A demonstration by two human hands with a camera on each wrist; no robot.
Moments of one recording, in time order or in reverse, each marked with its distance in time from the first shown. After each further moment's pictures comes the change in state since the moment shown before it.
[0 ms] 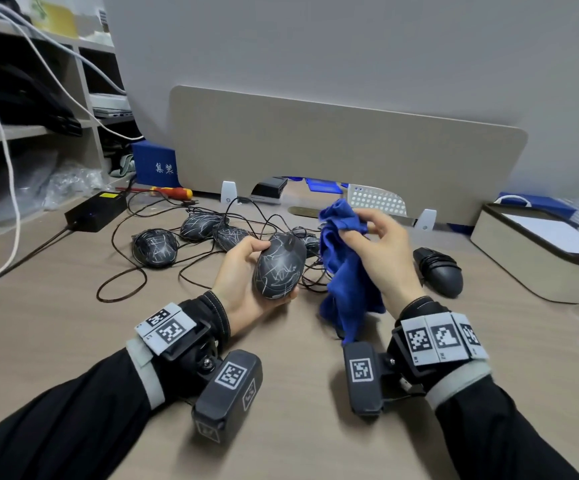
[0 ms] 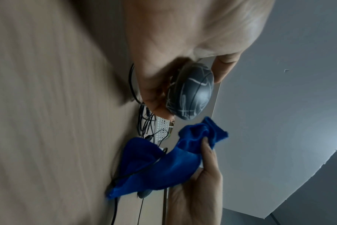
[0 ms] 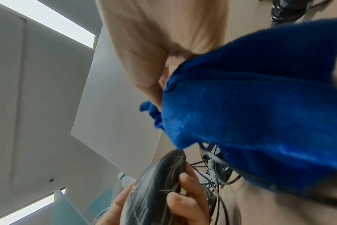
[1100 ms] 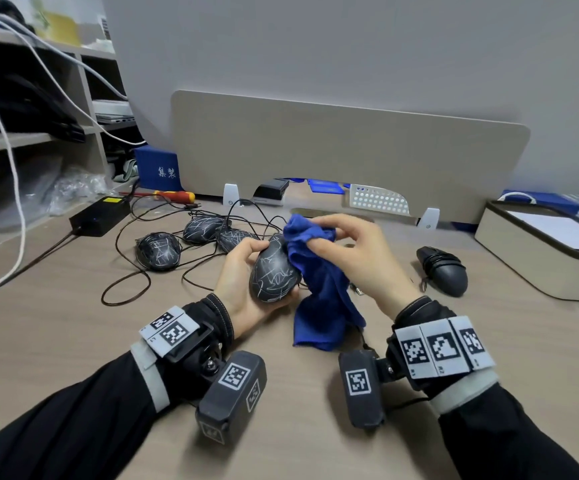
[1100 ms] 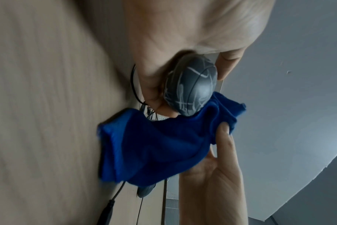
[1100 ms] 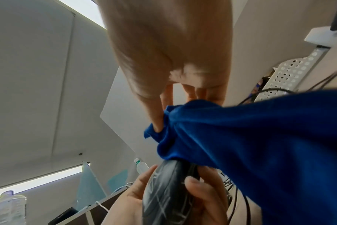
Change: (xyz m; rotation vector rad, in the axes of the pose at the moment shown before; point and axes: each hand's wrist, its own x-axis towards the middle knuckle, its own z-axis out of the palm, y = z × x) left_hand -0.002 0.000 0.003 0.012 0.025 0.053; right_hand -0.013 -0.021 0.015 -0.110 -0.269 -0.013
